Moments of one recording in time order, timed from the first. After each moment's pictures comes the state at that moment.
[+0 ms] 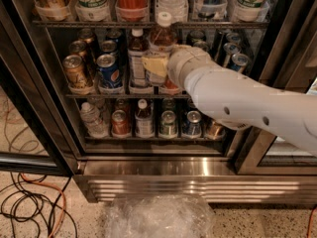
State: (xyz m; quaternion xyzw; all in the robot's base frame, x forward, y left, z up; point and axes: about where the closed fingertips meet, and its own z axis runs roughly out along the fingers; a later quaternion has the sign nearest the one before) arm 0.652 -0.042 0.941 -0.19 0.73 0.05 0.66
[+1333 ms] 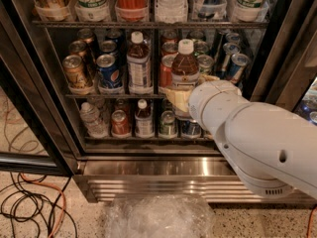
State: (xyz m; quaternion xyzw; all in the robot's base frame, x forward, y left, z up) arm 0.543 -0.094 0.915 -0.17 0.78 -0.01 0.60
